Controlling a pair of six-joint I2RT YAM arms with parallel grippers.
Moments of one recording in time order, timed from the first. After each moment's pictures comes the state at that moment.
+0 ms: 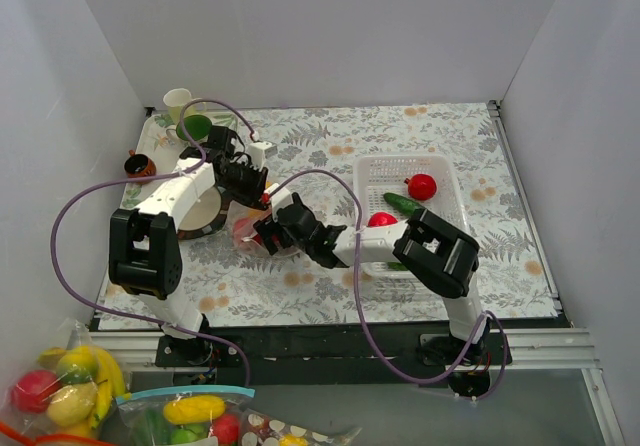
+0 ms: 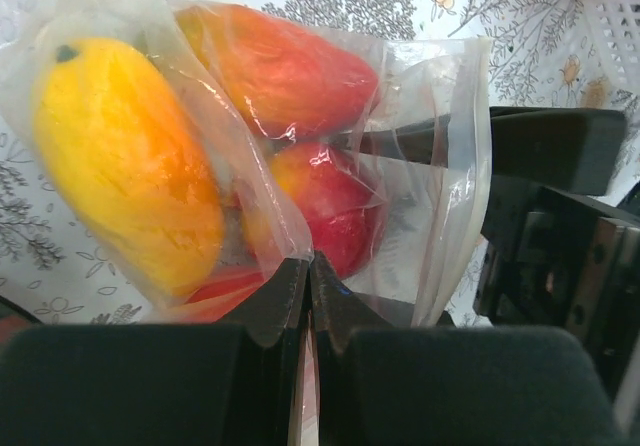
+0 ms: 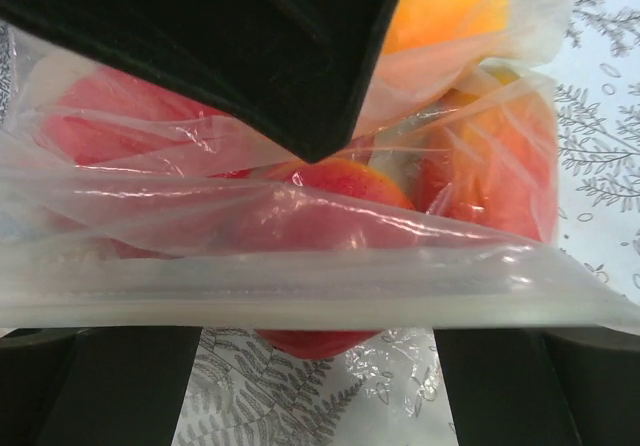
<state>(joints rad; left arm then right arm) -0.19 1.68 1.29 -0.77 0.57 0.30 1.10 1.98 1.15 0.37 0.28 0.14</state>
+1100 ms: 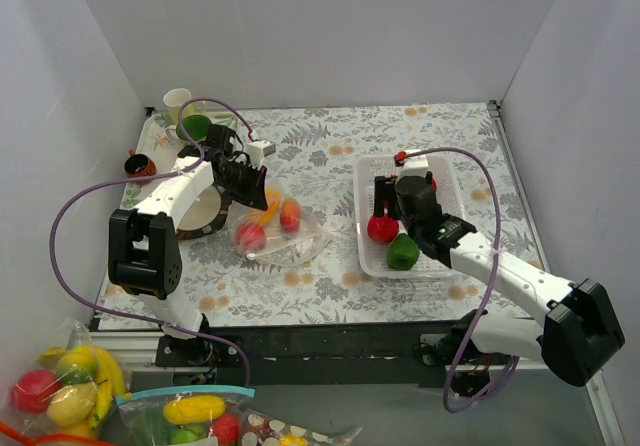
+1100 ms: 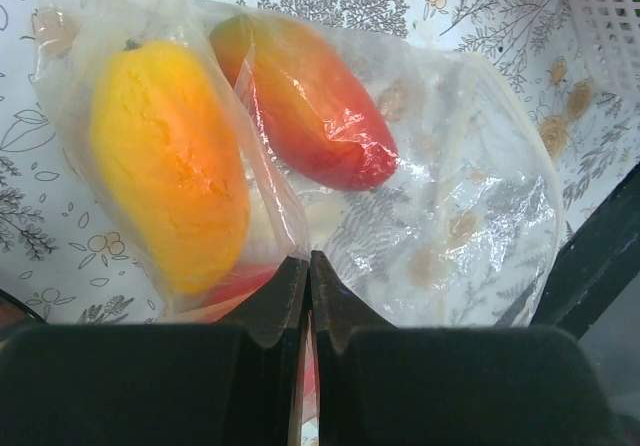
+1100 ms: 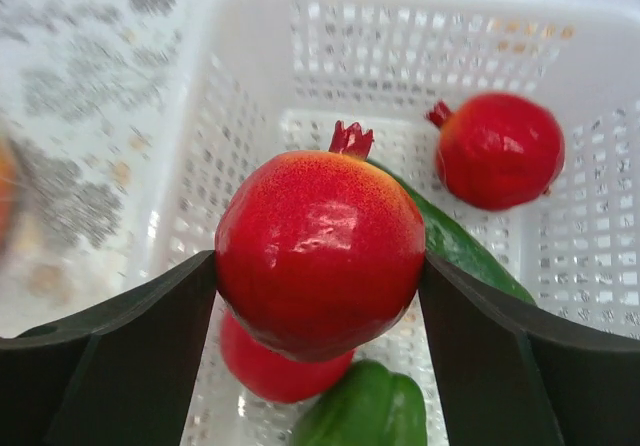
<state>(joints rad) -0.19 1.68 1.30 -0.80 0.58 0.29 0.68 1.15 0.74 -0.04 0.43 0.26</state>
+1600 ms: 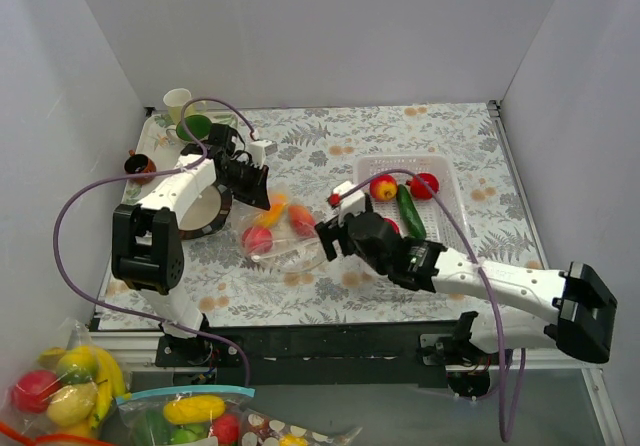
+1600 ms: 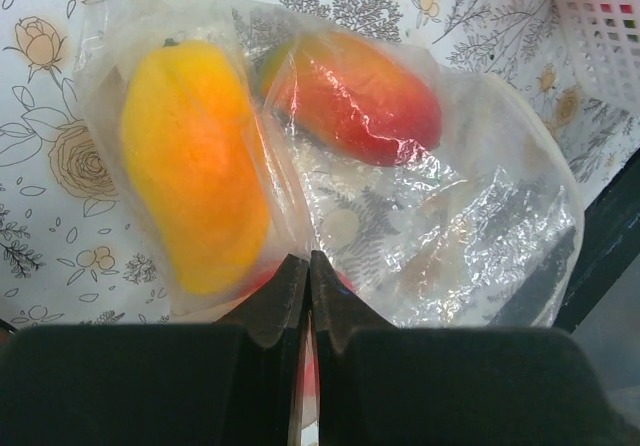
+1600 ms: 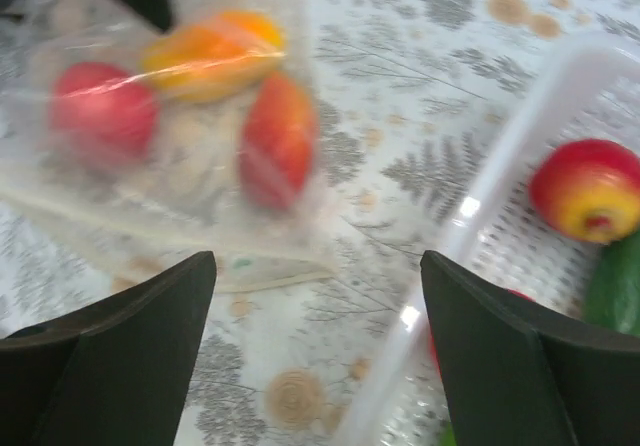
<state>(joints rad) -0.19 1.70 1.32 -0.81 0.61 0.27 1.05 1.18 0.81 -0.08 0.46 0.18</state>
